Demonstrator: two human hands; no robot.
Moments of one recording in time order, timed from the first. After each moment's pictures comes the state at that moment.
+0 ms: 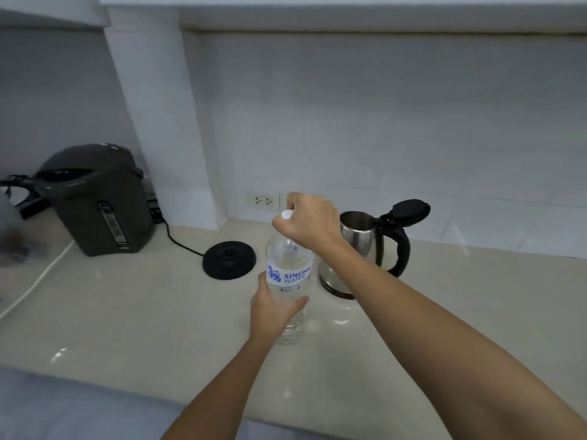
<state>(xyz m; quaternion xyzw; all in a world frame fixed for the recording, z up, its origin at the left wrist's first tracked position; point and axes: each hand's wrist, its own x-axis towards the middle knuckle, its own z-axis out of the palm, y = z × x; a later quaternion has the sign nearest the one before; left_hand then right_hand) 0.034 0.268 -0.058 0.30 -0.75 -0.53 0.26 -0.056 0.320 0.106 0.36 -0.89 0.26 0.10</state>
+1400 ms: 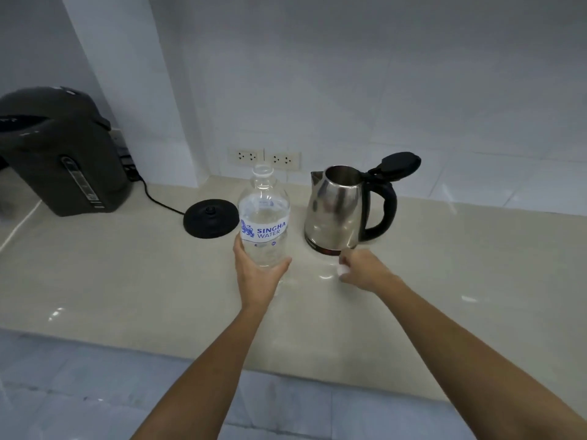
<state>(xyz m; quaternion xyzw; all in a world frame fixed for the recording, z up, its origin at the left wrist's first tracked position) 0.026 0.286 -0.089 0.33 -0.69 -0.55 0.34 -0.106 0.456 -0.057 0.28 -0.94 0.12 -0.17</state>
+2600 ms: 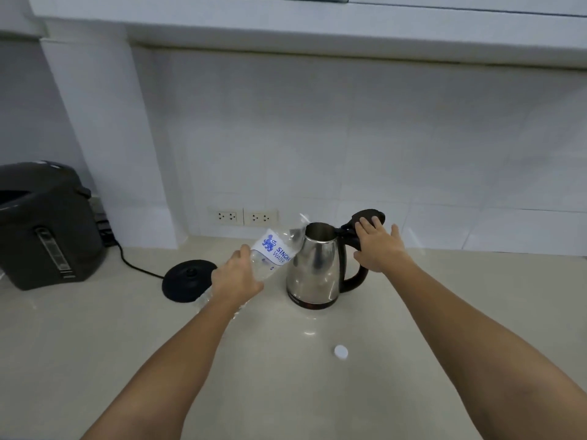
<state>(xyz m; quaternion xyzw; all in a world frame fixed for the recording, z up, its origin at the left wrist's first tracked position) -0.024 0.227 0.006 0.26 -0.95 -0.11 0.13 -0.165 0.466 0.068 0.23 -0.97 -0.10 0.02</state>
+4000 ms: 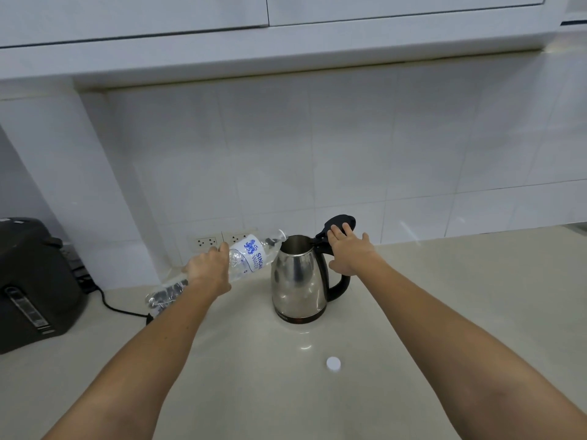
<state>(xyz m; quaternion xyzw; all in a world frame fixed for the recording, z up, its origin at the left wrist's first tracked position) -0.062 0.218 0.063 0.21 -0.96 0.16 0.03 -0.171 0.469 0.068 0.23 -0.97 -0.06 -0.02</state>
